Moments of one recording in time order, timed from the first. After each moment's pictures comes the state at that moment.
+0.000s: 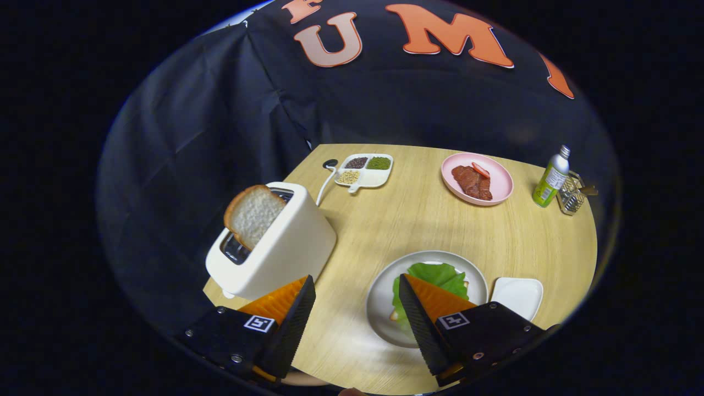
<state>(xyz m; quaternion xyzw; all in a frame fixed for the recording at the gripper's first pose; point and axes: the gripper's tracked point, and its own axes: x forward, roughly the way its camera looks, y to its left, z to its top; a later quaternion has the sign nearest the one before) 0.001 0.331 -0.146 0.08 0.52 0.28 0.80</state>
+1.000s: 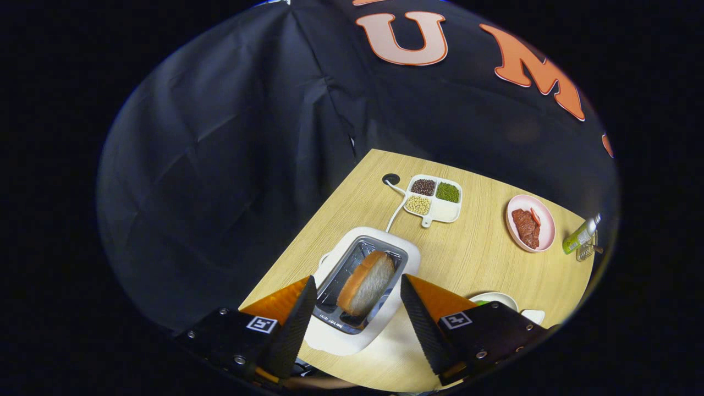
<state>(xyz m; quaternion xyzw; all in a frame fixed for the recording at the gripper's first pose) 0.034 0.485 -0.088 0.02 0.54 0.33 0.77</state>
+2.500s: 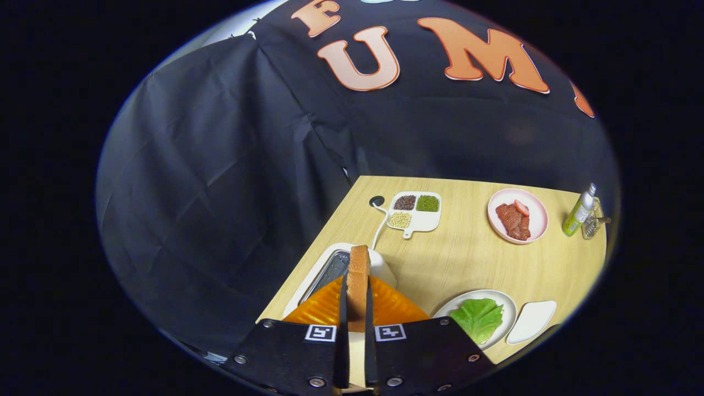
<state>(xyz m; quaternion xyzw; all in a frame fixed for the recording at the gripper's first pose) 0.057 0.388 -0.058 0.15 0.48 0.32 0.80</state>
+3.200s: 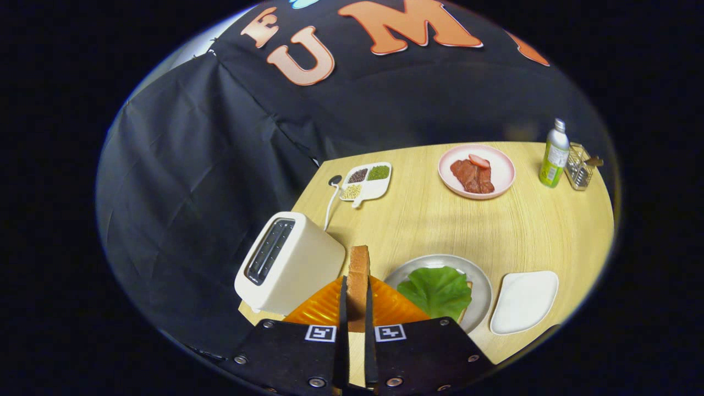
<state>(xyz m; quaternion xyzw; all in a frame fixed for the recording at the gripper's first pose) 0.019 0.277 -0.162 0.20 0.54 0.28 0.77</state>
